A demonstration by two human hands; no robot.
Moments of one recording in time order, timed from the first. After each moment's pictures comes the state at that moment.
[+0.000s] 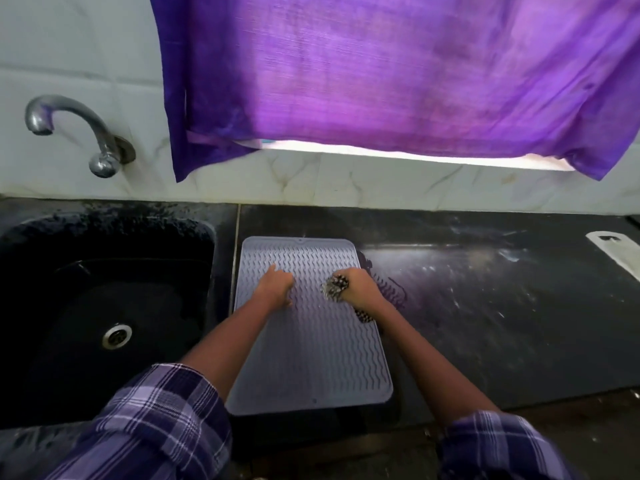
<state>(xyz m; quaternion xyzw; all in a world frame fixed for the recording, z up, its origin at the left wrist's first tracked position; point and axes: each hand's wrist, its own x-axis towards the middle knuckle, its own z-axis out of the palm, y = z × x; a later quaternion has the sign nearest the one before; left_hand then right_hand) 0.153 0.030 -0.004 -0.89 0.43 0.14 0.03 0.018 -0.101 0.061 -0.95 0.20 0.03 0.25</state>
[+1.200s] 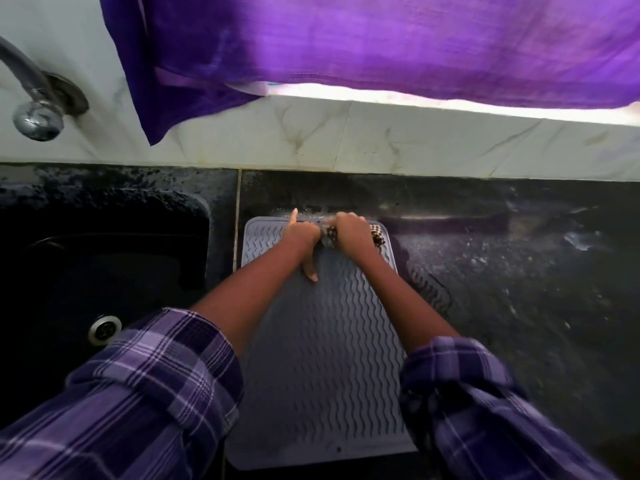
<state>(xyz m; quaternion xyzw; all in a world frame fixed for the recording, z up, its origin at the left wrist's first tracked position) 0.250 -0.056 -0.006 -0.84 0.46 0.24 0.14 0.186 -0.153 -0.008 -0.98 0.21 0.04 0.06</state>
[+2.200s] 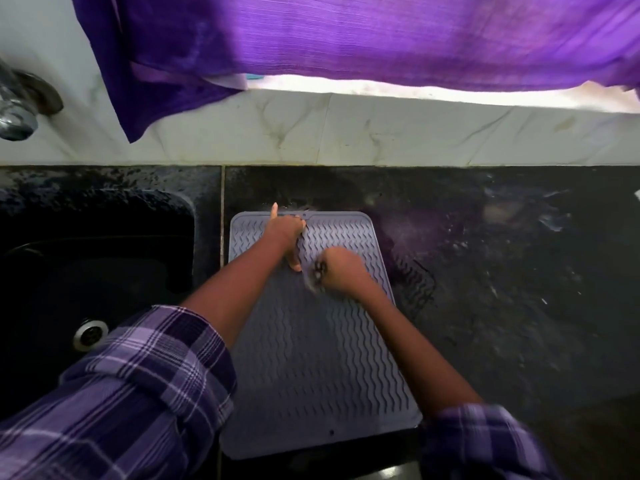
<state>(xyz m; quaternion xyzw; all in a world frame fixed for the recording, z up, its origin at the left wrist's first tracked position) 0.247 -0.048 -0.009 -0.86 0.44 0.22 0.13 0.115 -0.104 -0.001 -0.95 0.23 0.13 0.15</state>
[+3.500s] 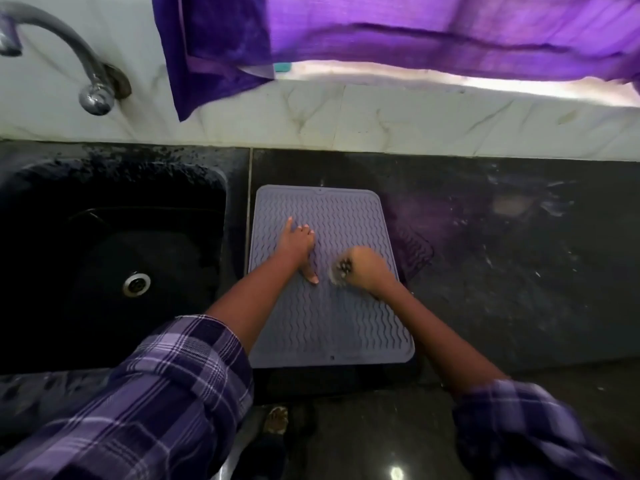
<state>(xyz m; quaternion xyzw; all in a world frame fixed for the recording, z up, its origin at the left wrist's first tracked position) 0.144 0.022 -0.011 -0.87 0.44 0.17 0.15 0.021 -0.082 0.001 -0.97 0.16 0.11 0.17</state>
